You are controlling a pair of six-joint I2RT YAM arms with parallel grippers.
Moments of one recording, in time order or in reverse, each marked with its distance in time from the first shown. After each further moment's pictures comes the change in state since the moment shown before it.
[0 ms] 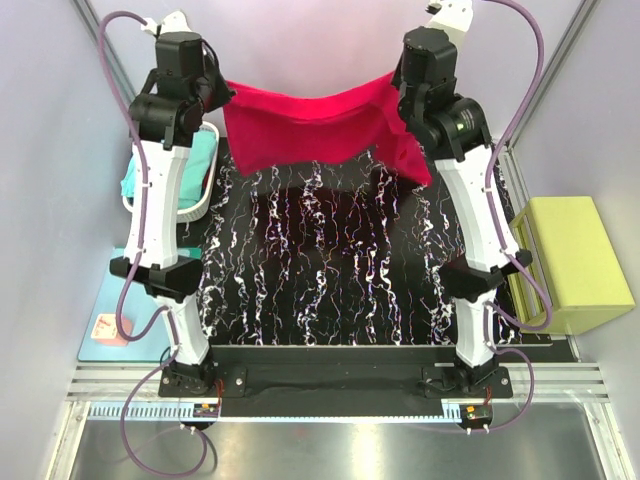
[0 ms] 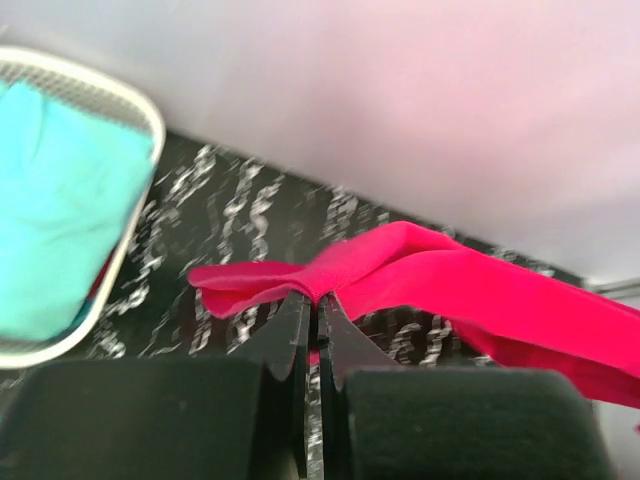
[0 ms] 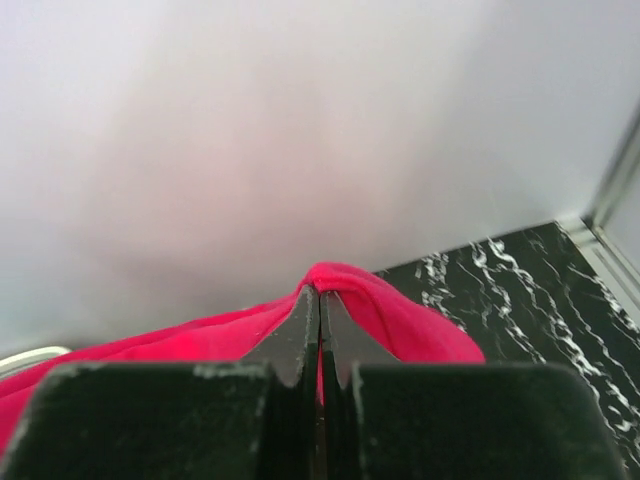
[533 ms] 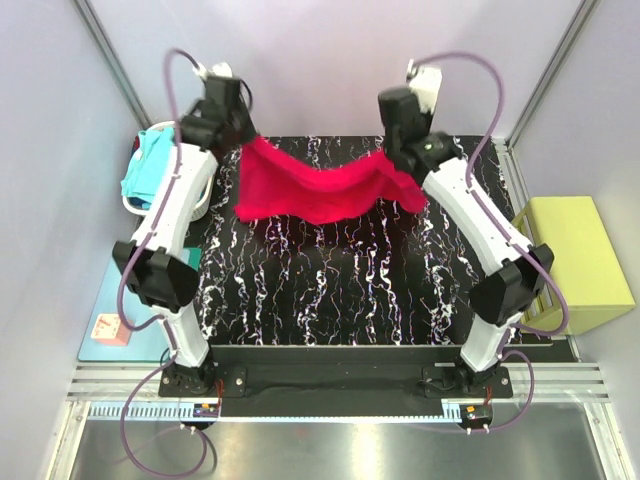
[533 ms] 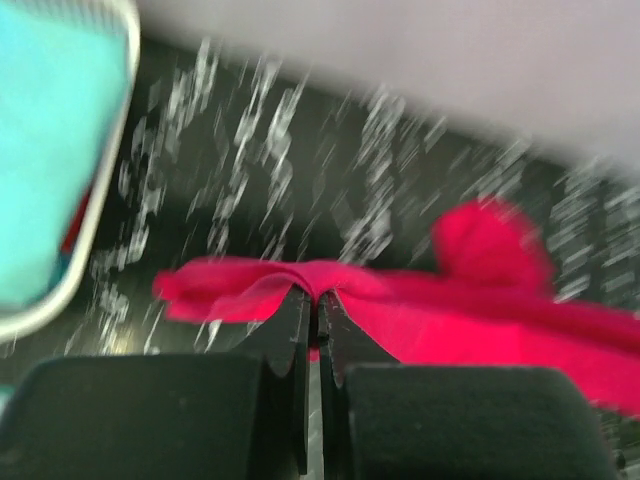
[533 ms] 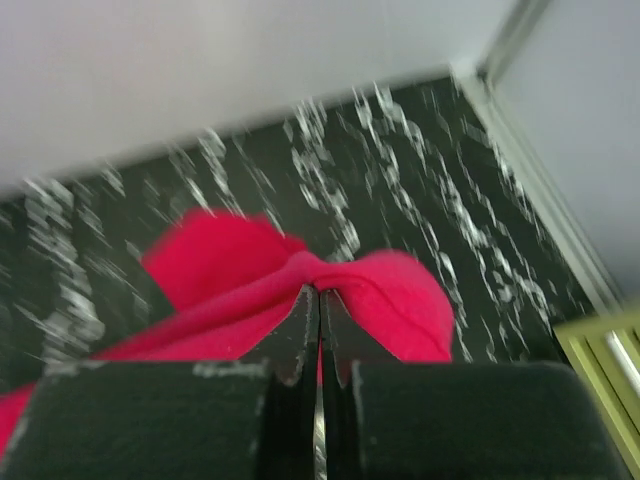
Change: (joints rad) left arm -0.031 -0.098 -0.539 0.240 0.021 0.042; right arm -0.016 -0.253 -0.810 0.235 0.099 0.035
